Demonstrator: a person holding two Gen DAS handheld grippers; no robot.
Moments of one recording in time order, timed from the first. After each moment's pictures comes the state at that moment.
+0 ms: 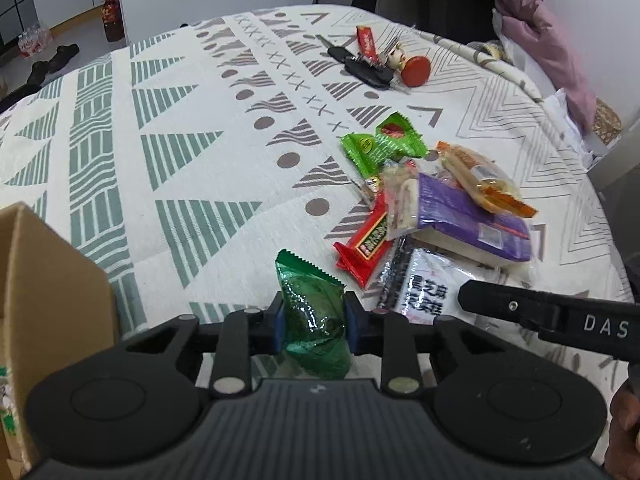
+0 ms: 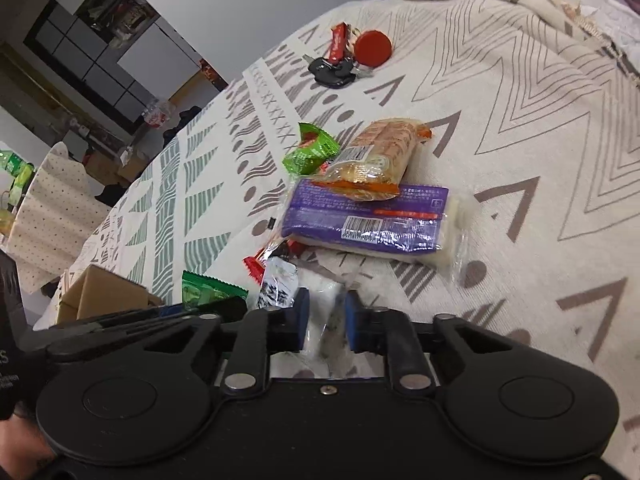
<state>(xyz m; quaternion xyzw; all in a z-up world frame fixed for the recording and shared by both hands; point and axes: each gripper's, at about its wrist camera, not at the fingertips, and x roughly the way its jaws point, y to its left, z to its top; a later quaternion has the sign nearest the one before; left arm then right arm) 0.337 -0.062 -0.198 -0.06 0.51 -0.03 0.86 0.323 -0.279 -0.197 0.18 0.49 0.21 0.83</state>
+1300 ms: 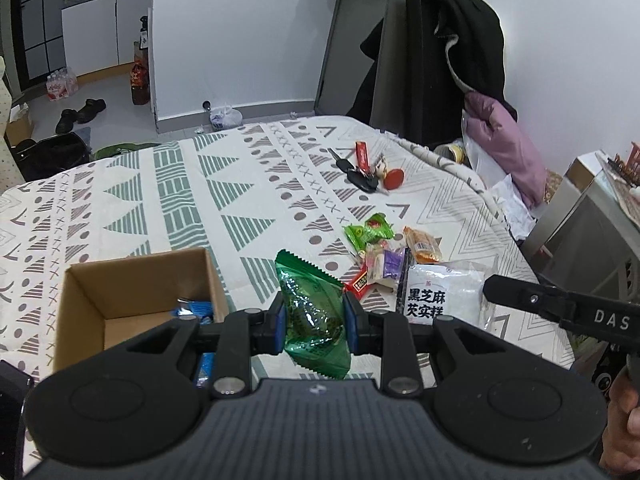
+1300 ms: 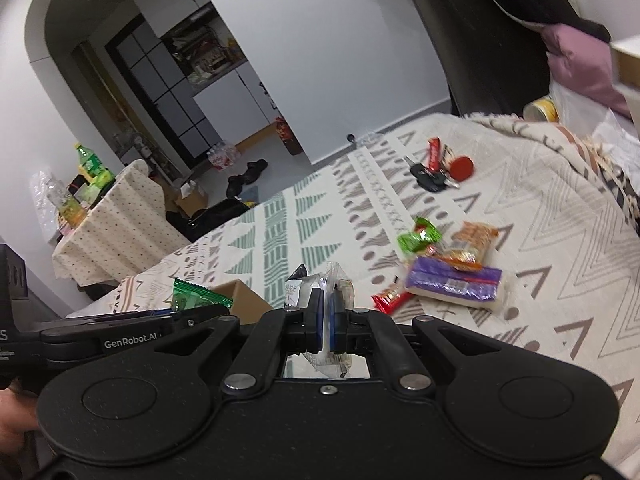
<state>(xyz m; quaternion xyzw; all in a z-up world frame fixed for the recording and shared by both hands) 0.228 -0.016 -0.063 -0.08 0.40 -0.02 0.91 0.236 -0.264 -0.067 0.15 0.36 0.27 0.88</state>
